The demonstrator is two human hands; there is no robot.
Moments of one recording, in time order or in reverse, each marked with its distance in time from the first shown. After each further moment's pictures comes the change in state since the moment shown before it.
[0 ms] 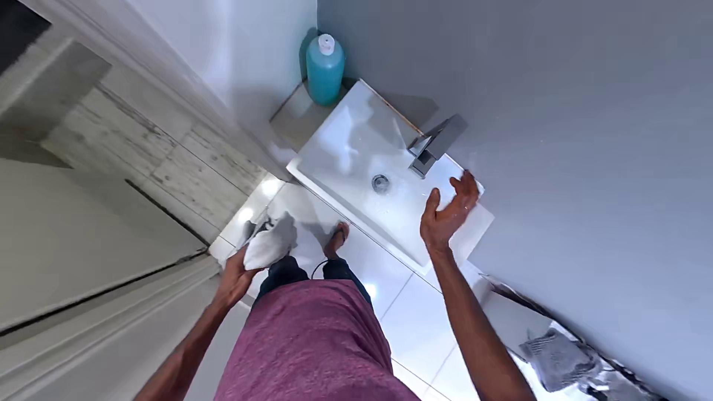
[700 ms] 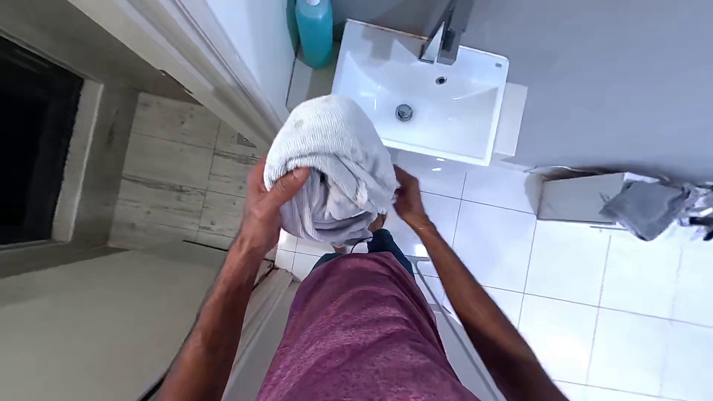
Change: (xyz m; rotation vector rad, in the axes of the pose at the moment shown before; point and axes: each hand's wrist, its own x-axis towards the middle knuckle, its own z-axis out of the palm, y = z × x) left_hand 0.028 0.186 -0.160 -0.451 -0.423 0.311; right_hand -0.186 -0.250 0.024 0.523 -0.247 0.249
